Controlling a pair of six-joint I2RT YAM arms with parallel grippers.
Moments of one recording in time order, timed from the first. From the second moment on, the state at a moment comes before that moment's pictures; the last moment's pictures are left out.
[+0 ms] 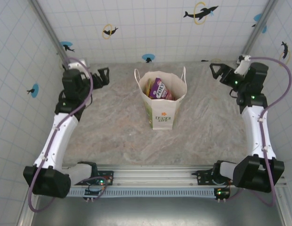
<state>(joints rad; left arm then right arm) -0.14 1.13 1.04 -0.21 0.11 -0.36 -0.15 1.20 1.09 -0.22 -0.57 0.45</state>
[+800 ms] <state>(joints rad) -0.14 1.07 0.01 0.71 -0.32 -0.15 -0.09 1.24 0.18 0.57 -0.25 0.18</state>
